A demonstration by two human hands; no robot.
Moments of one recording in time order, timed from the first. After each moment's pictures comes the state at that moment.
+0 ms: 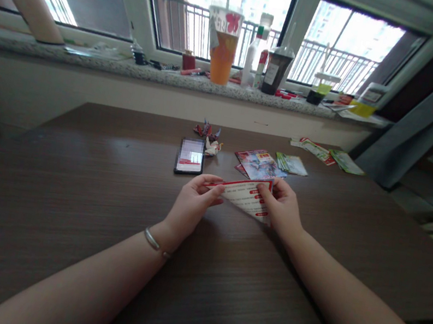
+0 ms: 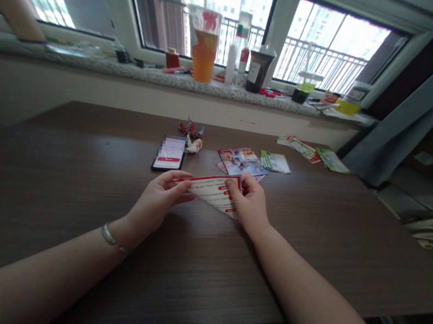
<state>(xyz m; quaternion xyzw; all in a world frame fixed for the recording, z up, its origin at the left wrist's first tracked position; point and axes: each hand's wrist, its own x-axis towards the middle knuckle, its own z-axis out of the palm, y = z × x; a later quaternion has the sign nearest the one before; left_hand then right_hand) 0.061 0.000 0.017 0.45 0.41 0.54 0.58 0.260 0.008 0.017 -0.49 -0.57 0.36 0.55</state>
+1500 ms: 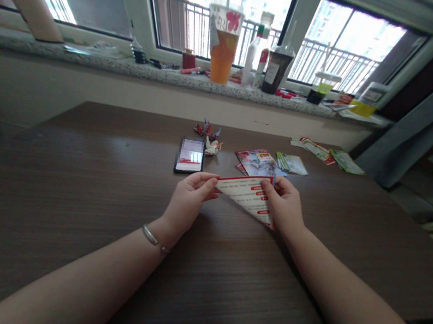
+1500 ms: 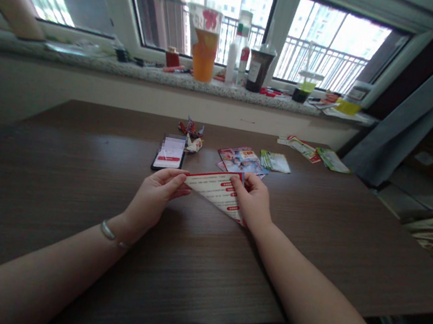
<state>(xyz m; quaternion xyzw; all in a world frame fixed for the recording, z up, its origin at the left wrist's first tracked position) 0.055 0.010 0.003 0.47 0.43 0.56 0.54 0.263 0.012 0.012 -0.50 -0.52 0.40 0.56</state>
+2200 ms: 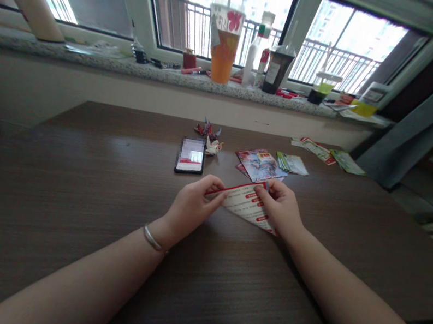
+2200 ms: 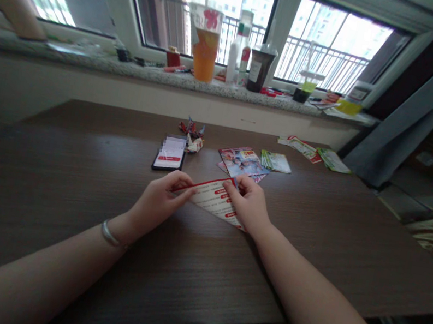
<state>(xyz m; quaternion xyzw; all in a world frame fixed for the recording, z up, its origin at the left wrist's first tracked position) 0.050 0.004 0.012 0.75 0.45 0.43 0.24 0.263 0.008 0.015 -0.51 -0.59 0.38 0.50</state>
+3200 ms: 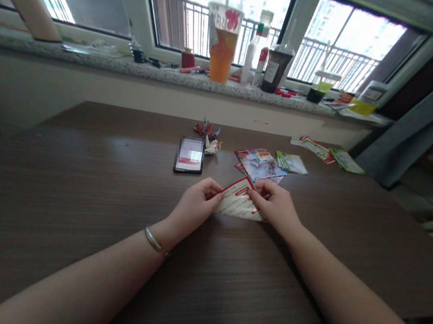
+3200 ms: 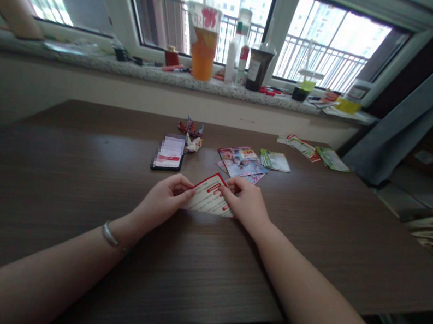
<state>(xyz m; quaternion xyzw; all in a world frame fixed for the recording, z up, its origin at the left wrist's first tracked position) 0.058 0.010 0.001 0.64 0.46 0.42 0.44 0.269 0.015 0.016 -0.57 -0.69 0.26 0.37</state>
